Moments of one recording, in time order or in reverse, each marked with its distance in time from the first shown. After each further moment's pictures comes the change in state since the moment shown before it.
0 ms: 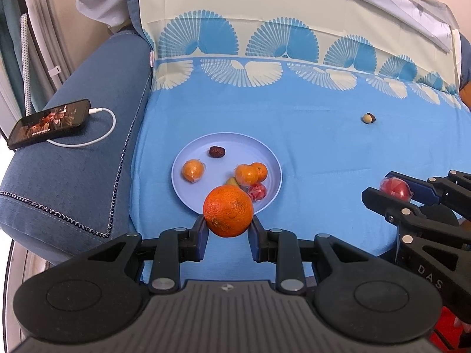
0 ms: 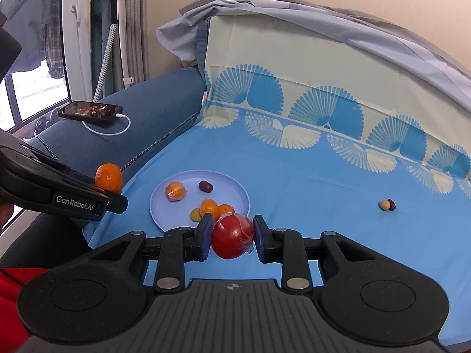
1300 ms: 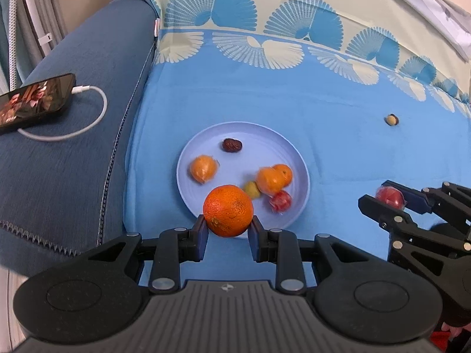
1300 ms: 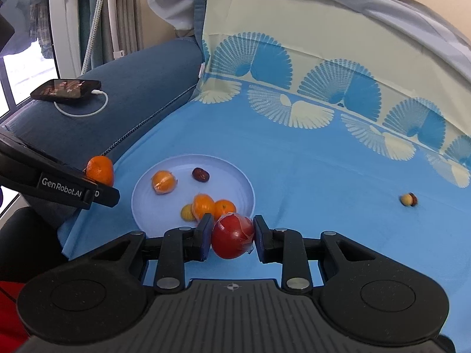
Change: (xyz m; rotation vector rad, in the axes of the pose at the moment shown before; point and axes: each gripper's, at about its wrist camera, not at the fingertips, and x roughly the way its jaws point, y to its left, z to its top) left arm 0.077 0.037 0.033 -0.075 0.108 -0.028; right arm 0.096 0.002 0.016 -0.013 0.110 0.012
